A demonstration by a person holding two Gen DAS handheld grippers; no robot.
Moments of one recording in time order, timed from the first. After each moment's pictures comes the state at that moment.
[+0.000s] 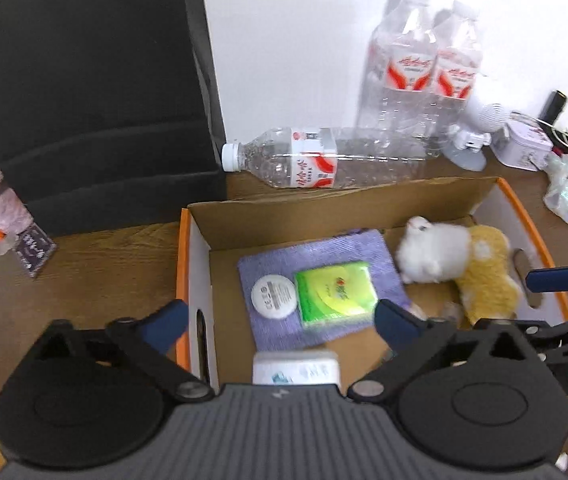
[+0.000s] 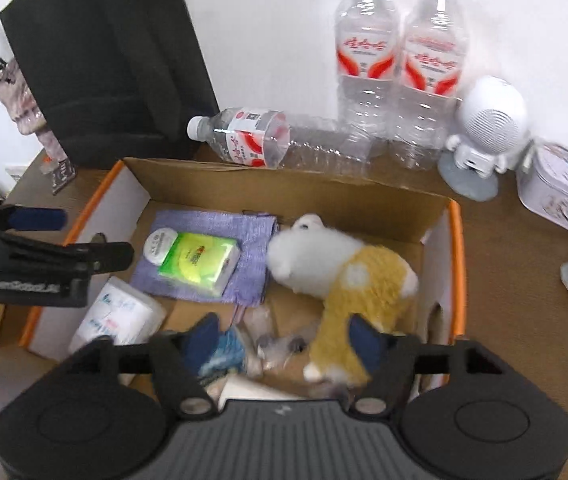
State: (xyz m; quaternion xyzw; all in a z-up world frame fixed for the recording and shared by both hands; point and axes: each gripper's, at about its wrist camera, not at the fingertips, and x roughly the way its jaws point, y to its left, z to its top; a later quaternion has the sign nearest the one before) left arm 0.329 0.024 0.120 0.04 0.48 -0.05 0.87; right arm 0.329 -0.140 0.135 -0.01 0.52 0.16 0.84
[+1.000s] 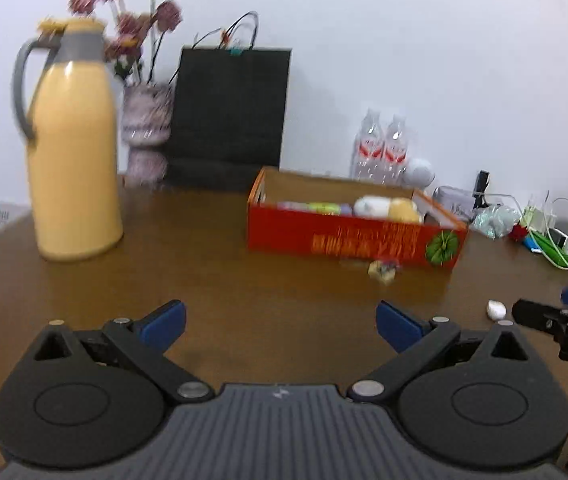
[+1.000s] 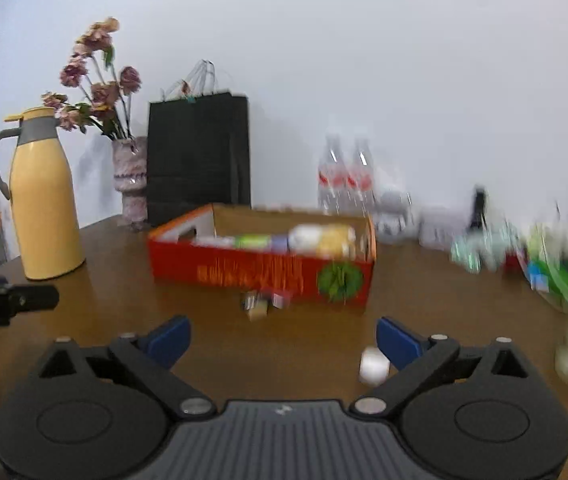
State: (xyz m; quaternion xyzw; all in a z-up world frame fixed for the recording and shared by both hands) left arm -0.094 0.025 0.057 -0.05 0.22 0.02 0.97; right arm -0.060 -0.198 0.073 0.01 0.21 0.13 0.97
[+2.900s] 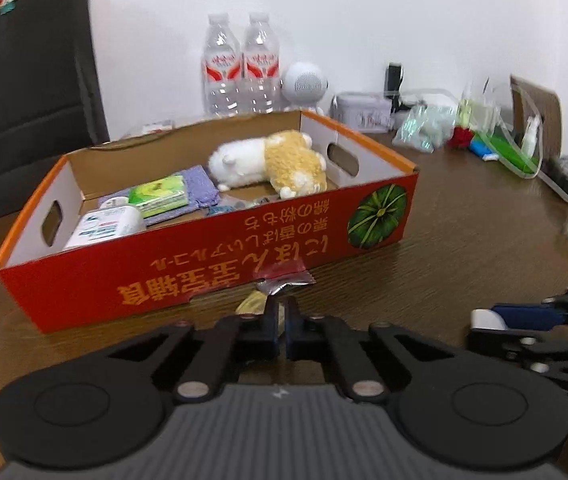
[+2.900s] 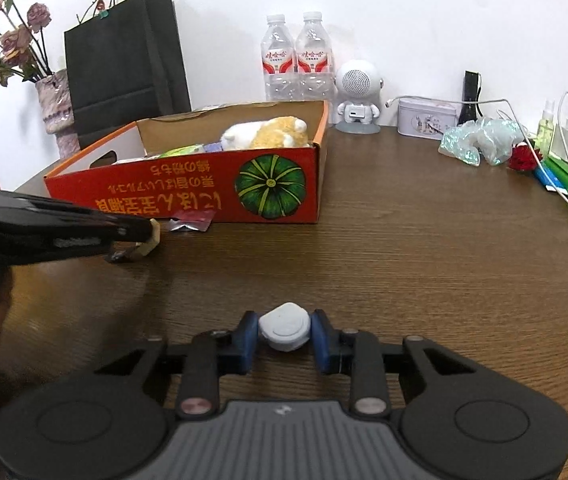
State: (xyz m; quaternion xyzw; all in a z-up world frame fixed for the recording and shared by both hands) left arm 0.115 -0.060 0.028 0.06 0.31 -0.16 0.93; right arm 0.064 -0.235 0.025 0.01 0.33 0.11 0.94
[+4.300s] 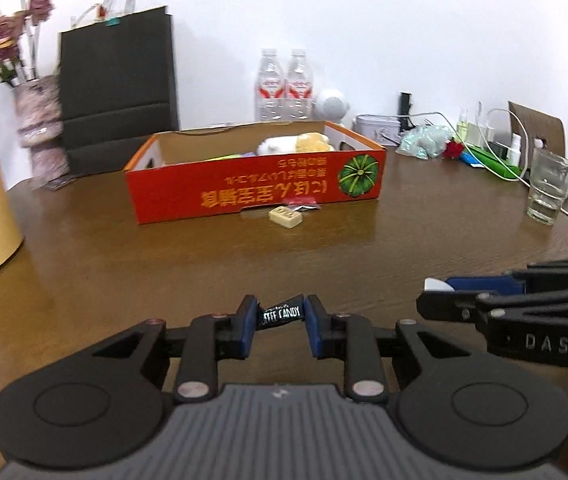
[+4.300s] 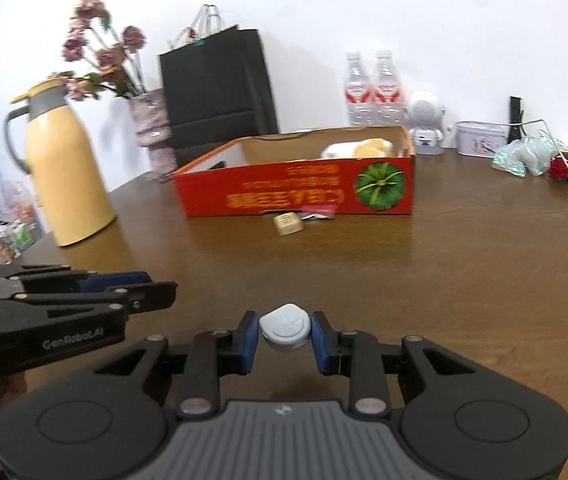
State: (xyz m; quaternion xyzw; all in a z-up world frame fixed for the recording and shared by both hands) left arm -0.063 -0.034 0.033 0.03 0.27 -0.08 0.96; right arm -0.056 -0.196 0.044 0.04 0.28 0.20 0.94
